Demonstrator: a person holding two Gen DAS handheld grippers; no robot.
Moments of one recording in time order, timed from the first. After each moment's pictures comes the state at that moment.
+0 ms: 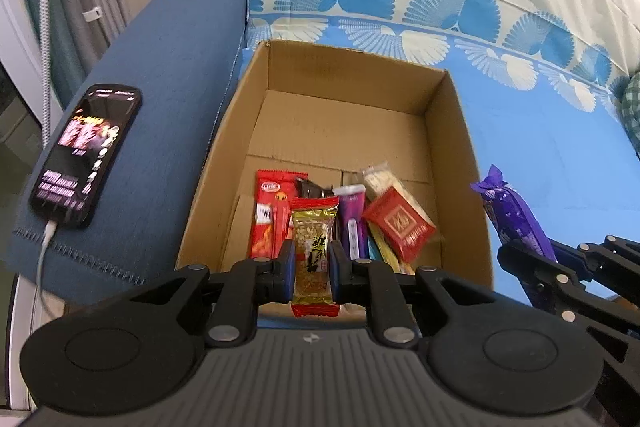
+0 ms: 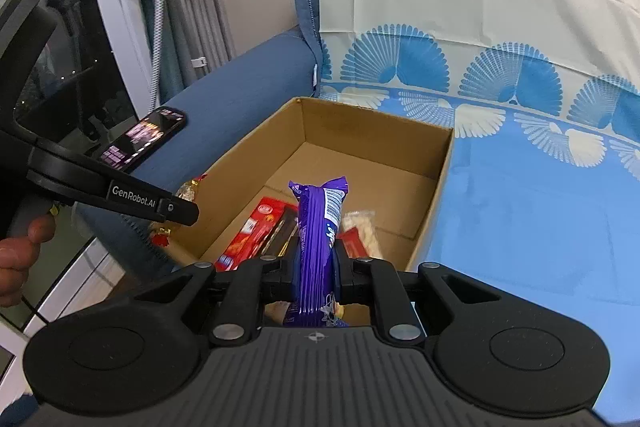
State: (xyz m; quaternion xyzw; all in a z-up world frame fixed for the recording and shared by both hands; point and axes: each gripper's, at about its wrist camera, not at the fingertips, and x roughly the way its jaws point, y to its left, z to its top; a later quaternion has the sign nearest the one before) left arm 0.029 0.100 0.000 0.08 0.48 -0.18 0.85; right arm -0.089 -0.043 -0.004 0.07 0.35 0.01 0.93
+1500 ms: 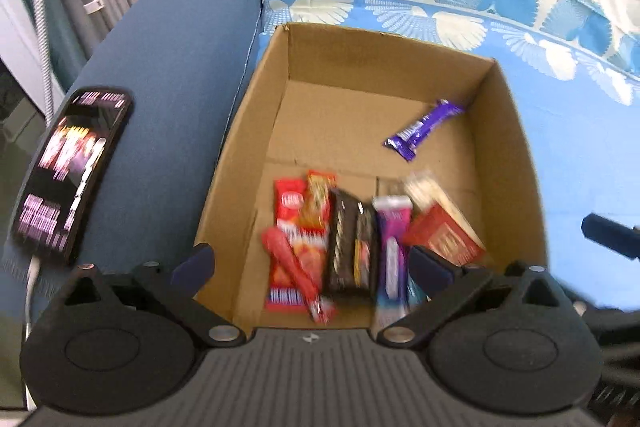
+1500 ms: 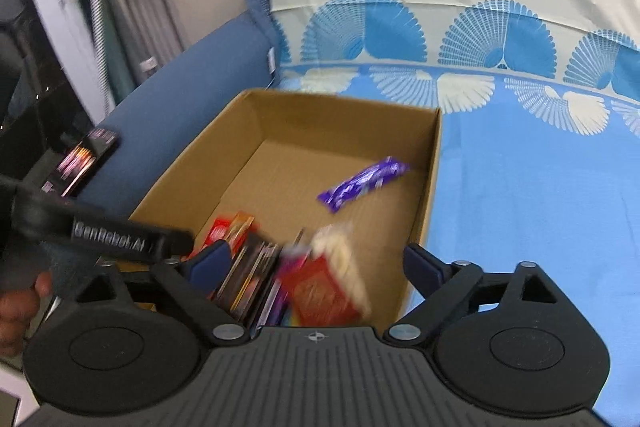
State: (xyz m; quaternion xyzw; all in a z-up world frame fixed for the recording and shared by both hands) left arm 0.064 0.089 -0.026 0.11 0.50 -0.15 0.85; right arm -0.046 -0.052 -0.033 0.11 0.38 -0.04 0.92
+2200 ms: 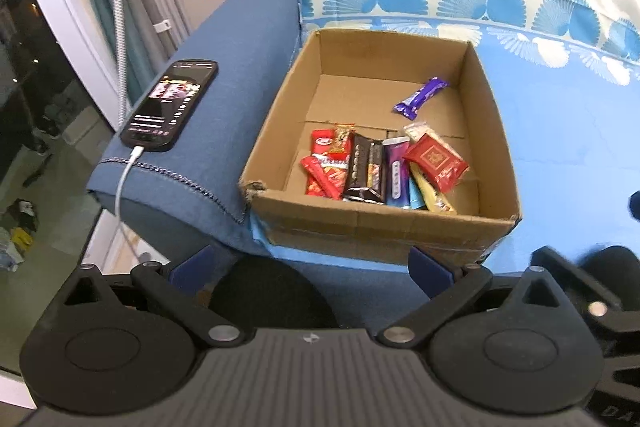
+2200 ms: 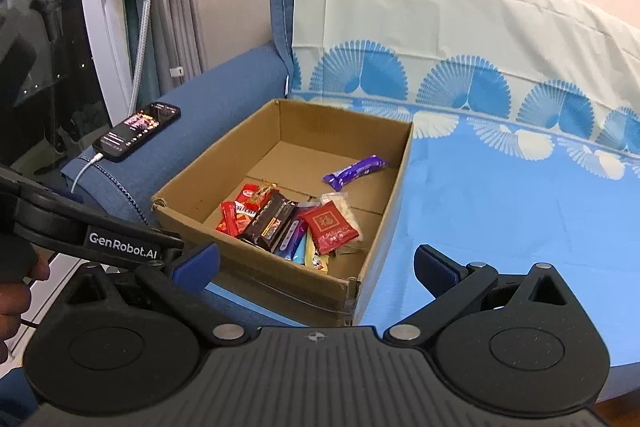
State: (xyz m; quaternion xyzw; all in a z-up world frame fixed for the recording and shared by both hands) left arm -0.096 0.122 0.003 0.14 0.43 -0.09 0.89; right arm -0.196 -0.003 0.000 0.05 0.31 -0.07 0.95
